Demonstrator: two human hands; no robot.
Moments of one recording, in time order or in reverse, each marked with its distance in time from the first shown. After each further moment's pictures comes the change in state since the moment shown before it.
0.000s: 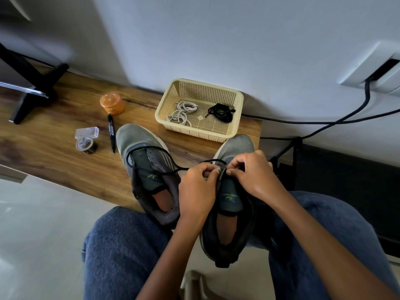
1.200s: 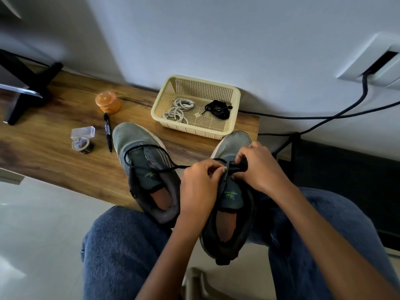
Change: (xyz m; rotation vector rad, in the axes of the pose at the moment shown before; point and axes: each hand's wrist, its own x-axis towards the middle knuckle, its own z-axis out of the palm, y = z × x) left_hand 0.004 -0.003 0.003 0.093 -0.021 0.186; right_hand 0.004 0.010 -0.010 -0.209 -0.063 0.014
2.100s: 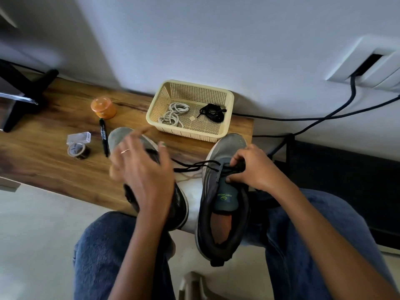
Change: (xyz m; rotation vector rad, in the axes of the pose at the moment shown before) left_hand 0.011 -0.004 -0.054 0.165 0.658 0.030; right_hand 0.002 0.006 -0.007 0.114 -0.050 -0.009
